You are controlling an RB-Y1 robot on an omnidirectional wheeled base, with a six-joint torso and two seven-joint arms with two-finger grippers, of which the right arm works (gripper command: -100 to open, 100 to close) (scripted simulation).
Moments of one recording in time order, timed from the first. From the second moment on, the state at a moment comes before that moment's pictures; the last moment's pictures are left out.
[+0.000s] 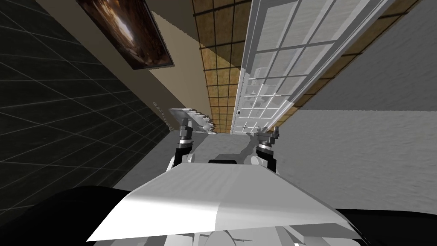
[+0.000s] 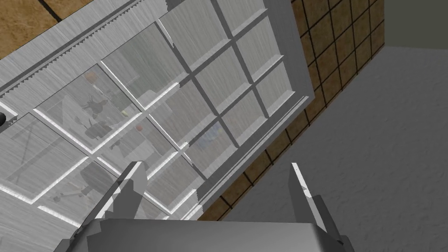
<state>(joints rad) 0.45 -0.10 -0.01 -1.87 -0.41 -0.74 -0.23</state>
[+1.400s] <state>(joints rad) 0.37 -0.16 0.02 -1.54 -0.64 -0.83 -0.54</state>
